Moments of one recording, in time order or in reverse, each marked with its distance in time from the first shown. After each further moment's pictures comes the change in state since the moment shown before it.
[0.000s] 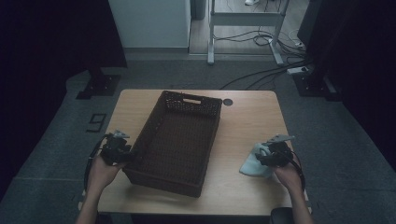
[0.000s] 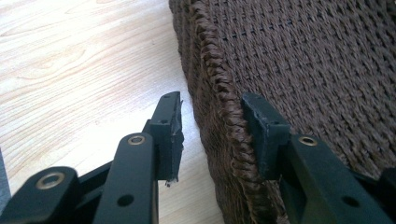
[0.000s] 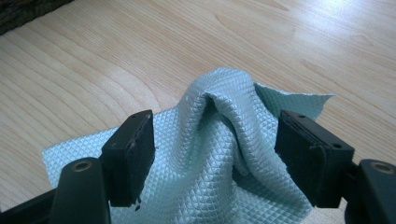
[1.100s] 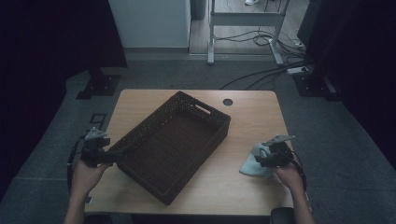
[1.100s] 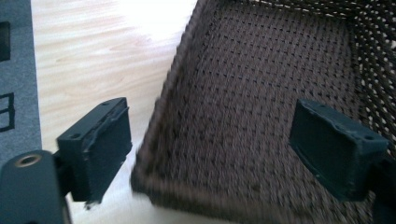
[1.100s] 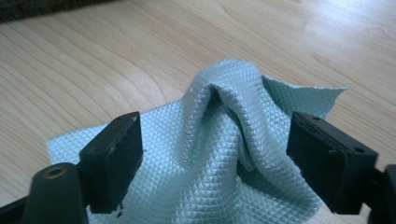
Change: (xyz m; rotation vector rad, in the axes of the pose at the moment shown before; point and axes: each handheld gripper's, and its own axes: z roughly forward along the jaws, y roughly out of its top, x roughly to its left) left arm 0.022 -0.029 -0.048 -0.224 -0.021 -0.105; right arm -0.003 -0.002 0.003 0.024 0.038 -0.008
